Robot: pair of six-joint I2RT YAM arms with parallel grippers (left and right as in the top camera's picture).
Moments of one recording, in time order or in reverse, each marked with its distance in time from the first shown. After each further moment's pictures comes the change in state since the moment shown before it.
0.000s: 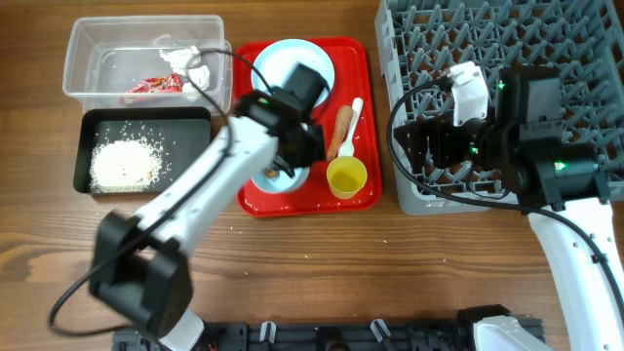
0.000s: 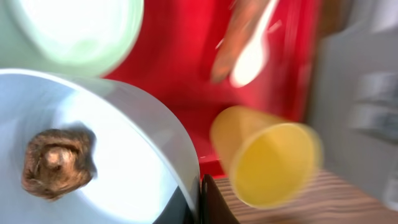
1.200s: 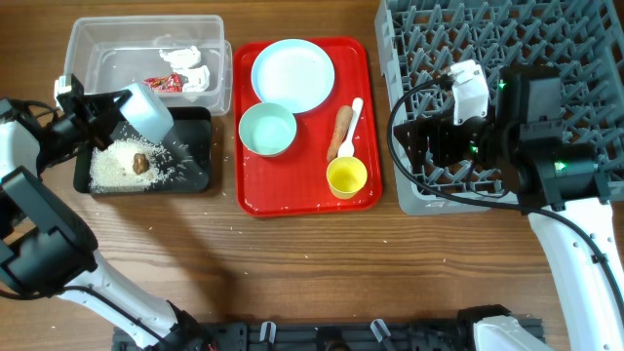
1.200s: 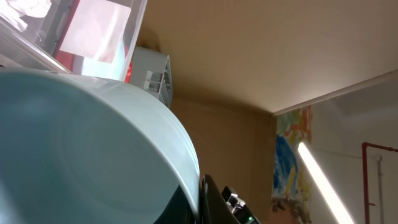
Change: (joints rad) left arm 1.168 0.306 0.018 0.041 1.411 0.394; right arm 0.000 0.000 0.000 0.013 0.000 0.000
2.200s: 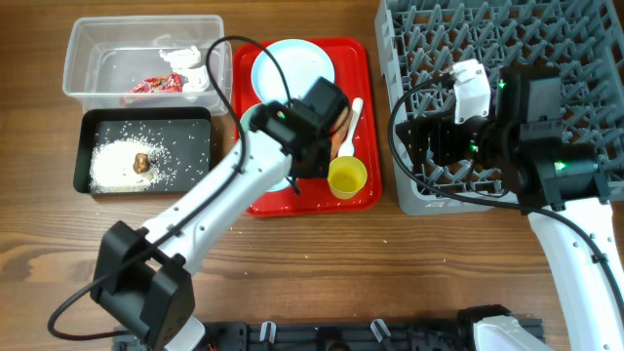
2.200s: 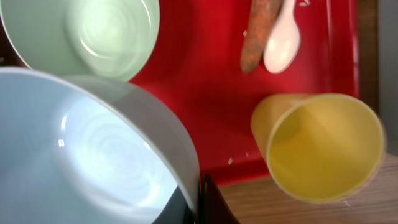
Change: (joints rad) left arm -1.292 -0.322 -0.040 -0.082 -1.676 -0.285; right arm 0.000 0.000 0.000 0.004 0.027 0.015
